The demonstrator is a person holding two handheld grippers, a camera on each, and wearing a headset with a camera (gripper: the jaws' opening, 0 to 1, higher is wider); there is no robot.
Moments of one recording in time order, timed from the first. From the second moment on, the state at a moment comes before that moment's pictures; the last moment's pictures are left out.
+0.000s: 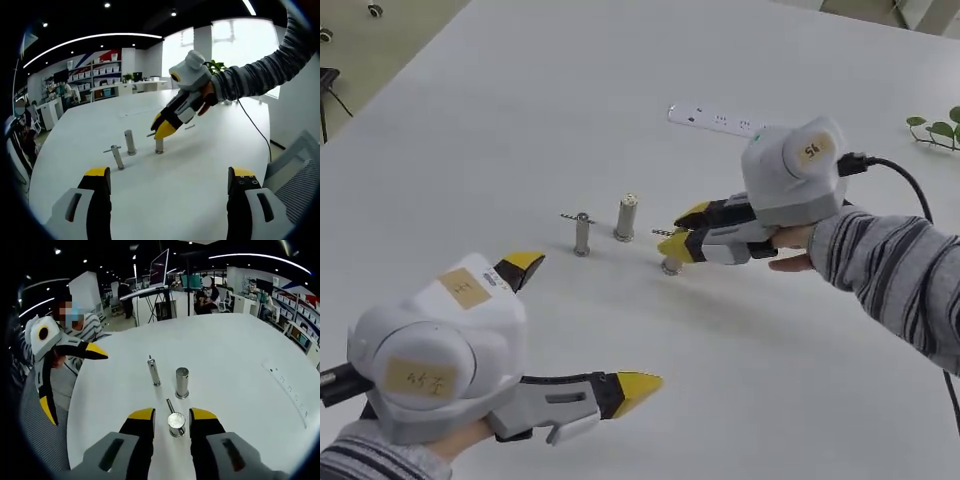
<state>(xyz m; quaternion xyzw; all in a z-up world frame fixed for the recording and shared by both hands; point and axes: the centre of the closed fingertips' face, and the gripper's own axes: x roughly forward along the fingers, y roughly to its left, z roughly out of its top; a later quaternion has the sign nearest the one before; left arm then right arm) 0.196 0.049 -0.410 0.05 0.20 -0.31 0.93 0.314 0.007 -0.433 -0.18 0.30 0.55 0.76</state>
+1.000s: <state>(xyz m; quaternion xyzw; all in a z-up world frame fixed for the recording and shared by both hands) 0.193 0.053 -0.411 0.04 0.20 -0.30 0.93 0.354 0.065 -0.448 -0.12 0.33 0.52 0.78</state>
